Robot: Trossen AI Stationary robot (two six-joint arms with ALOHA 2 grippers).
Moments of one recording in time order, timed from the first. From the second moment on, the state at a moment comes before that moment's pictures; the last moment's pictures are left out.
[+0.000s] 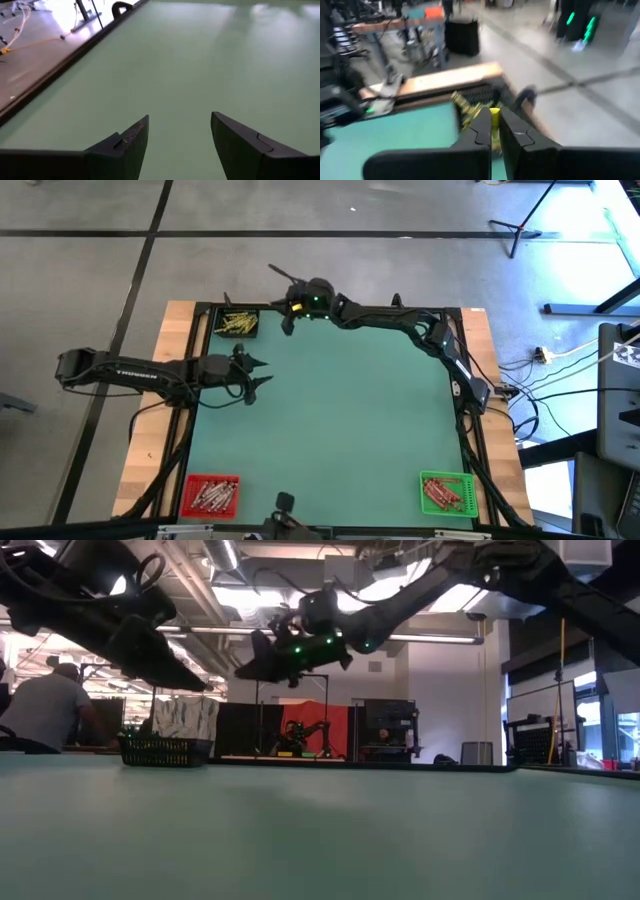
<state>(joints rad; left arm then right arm) 0.10 0.79 0.21 0.15 -0.26 -0.05 -0.43 2.32 1.85 0.29 -0.24 0.02</state>
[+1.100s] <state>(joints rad) 0.08 0.78 0.21 -0.03 -0.26 -0.13 -0.22 2.35 1.85 -0.33 -0.15 -0.07</state>
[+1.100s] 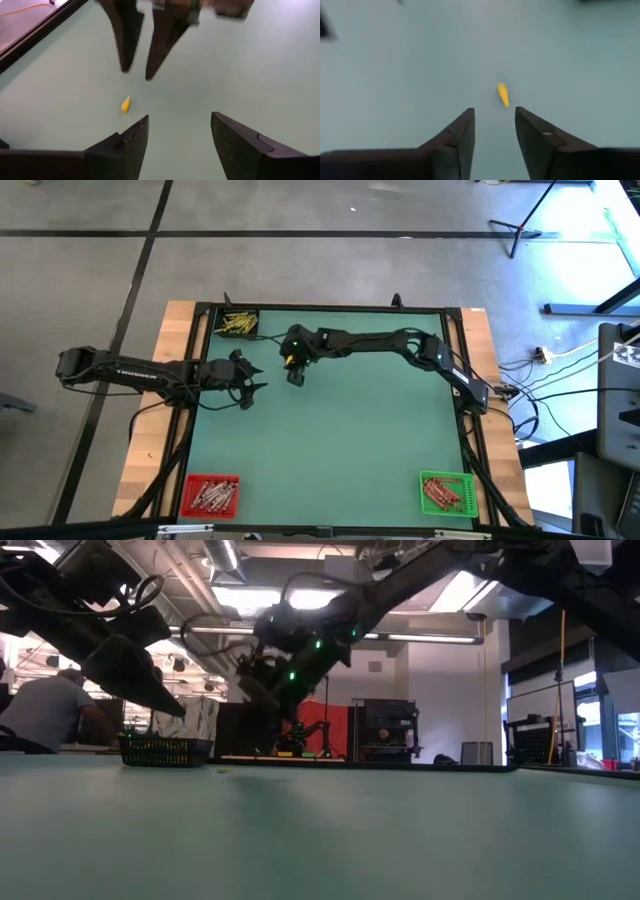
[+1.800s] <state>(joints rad) 0.37 1.18 0.46 -0.05 0.02 0.11 -0.11 1.71 0.95 0.12 -0.11 -0.11</state>
